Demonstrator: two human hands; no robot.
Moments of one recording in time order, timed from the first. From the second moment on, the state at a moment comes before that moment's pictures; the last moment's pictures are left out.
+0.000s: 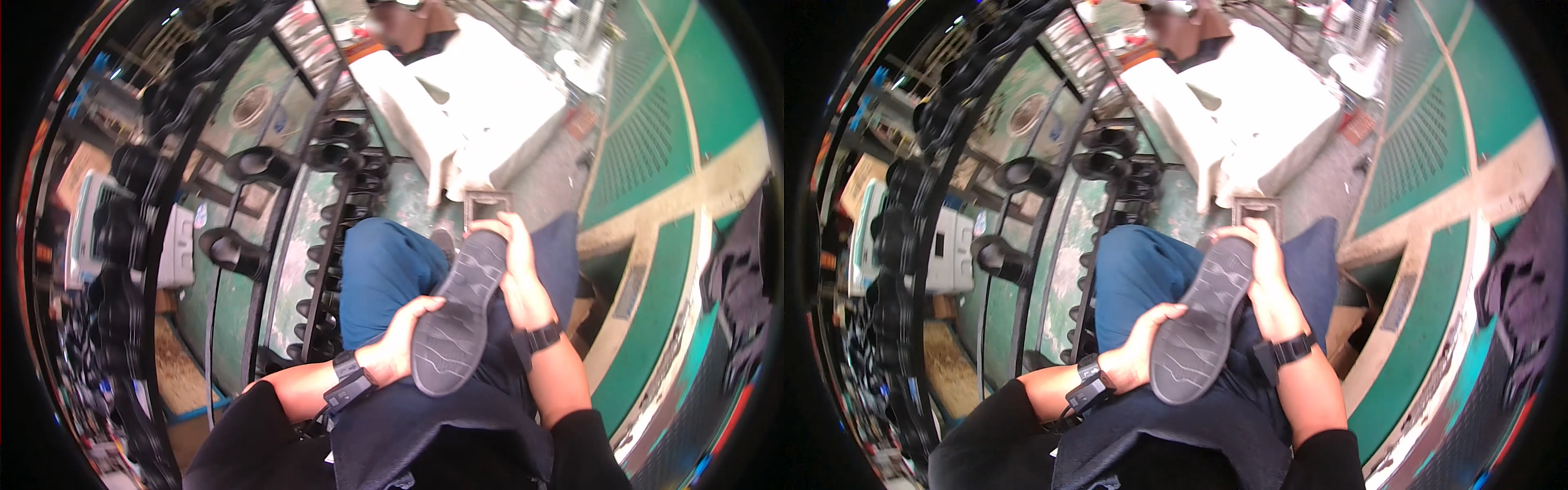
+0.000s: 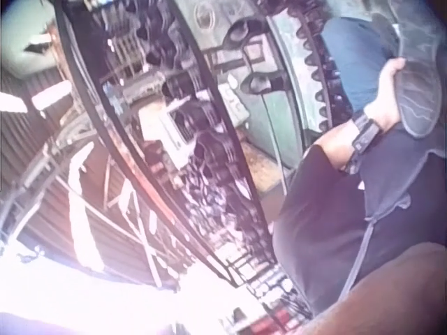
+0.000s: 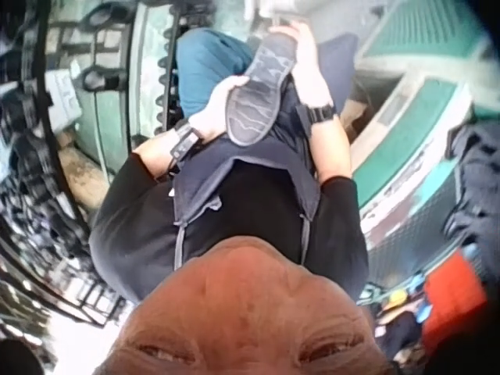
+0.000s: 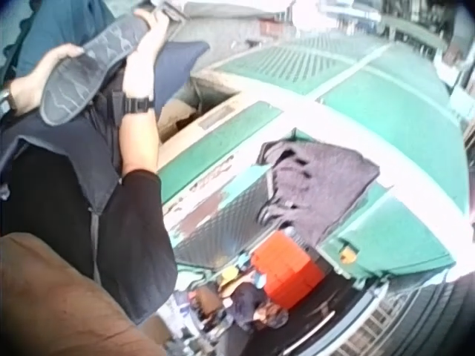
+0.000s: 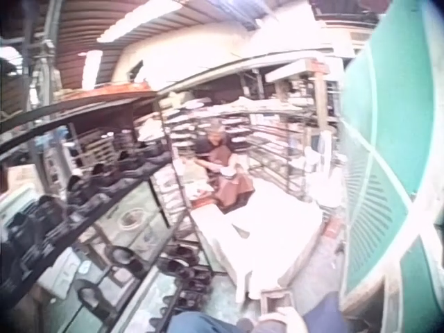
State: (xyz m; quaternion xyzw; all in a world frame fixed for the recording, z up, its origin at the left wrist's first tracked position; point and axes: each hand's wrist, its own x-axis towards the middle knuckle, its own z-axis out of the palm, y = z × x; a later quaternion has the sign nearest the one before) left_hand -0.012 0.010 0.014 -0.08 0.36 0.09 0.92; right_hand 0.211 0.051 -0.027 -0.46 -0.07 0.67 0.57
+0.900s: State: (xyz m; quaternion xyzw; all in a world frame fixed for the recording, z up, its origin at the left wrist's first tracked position) left_hand -0.044 0.043 0.107 0.74 0.04 0.23 0.64; right_hand 0.263 0.092 -0.001 -0.54 -0.21 0.61 0.54
